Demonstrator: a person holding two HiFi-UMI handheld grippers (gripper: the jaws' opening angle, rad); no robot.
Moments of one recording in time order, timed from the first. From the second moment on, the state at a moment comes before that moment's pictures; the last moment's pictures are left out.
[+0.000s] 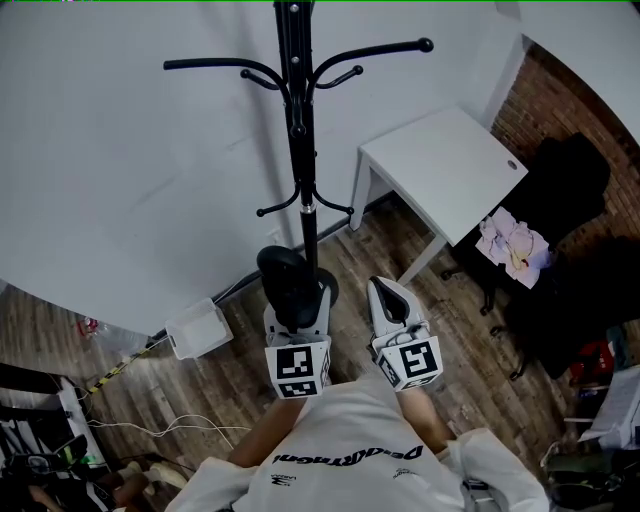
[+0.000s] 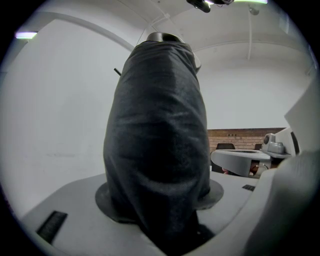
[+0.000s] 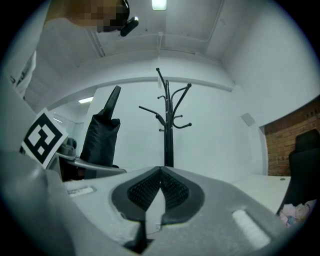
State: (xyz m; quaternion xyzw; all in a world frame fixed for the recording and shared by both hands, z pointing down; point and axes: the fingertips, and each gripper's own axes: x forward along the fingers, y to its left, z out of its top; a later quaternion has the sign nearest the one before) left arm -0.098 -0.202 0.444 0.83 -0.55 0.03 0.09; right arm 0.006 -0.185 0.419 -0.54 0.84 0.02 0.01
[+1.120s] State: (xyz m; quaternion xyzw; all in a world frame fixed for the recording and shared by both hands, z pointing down) left arm -0.097 -0.348 0.382 0.78 -0.62 0.06 0.08; right arm 0.030 -0.261 0.434 -0.49 0.87 0.01 0.01
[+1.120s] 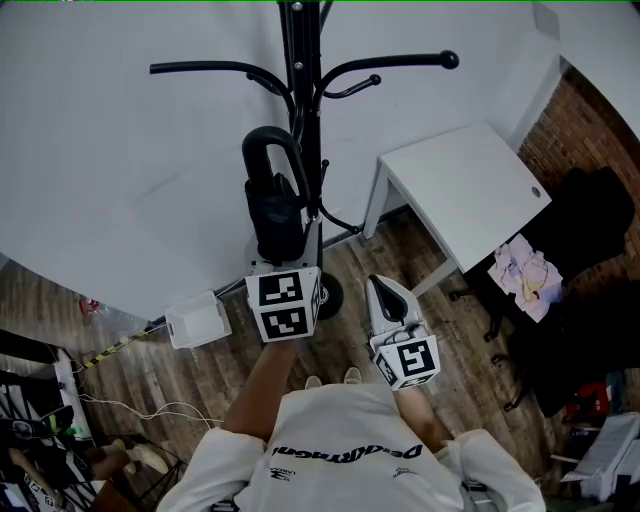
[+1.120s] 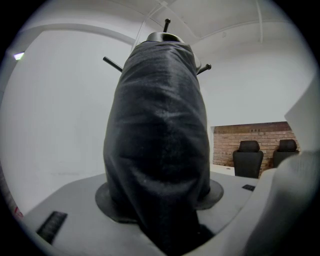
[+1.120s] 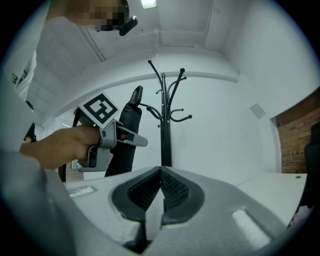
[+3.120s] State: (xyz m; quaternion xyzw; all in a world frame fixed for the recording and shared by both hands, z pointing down) left arm -0.092 -0.452 0.443 0.75 -0.63 0.13 0.14; right arm 0.056 -0.276 0.441 -0.51 0.86 0.00 0.01
